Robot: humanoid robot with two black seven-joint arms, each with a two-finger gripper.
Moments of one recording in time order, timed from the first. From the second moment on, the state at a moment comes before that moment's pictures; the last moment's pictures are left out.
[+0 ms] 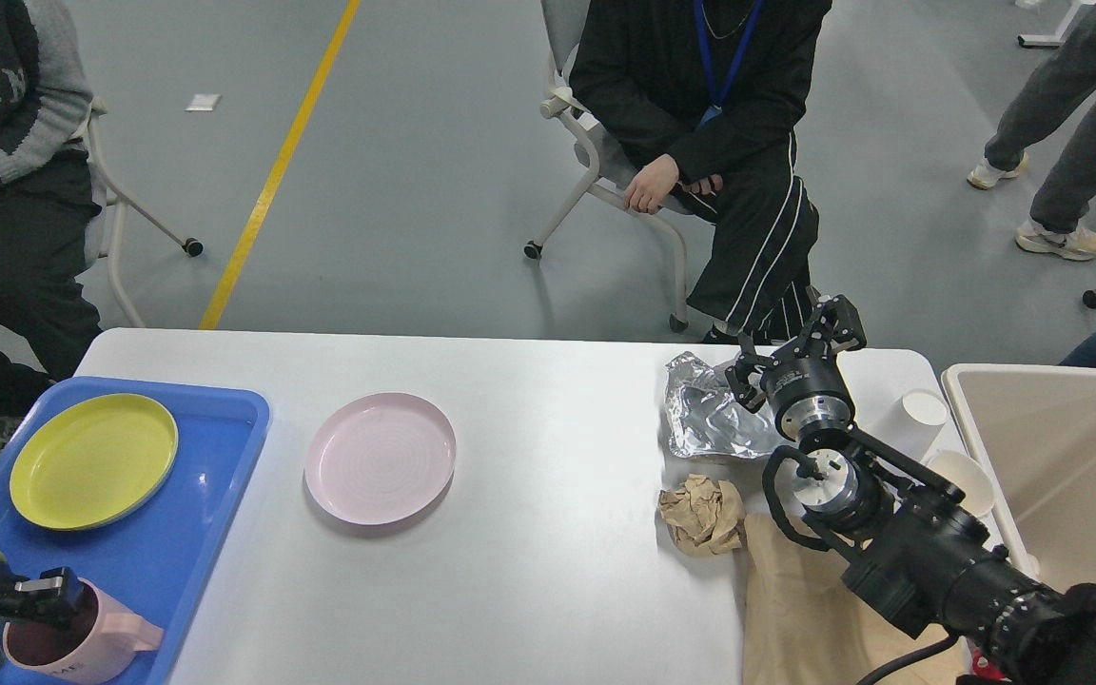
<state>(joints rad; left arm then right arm) -1.43 0.62 1.50 -1.15 0.27 -0.27 -0.18 0.64 -0.08 0.67 0.59 0.15 0.02 0.49</state>
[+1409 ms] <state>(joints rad) -1.40 0.42 1.07 -1.11 -0.21 -0.22 -0.17 0.64 -0.08 0.67 0.59 0.15 0.02 0.49</state>
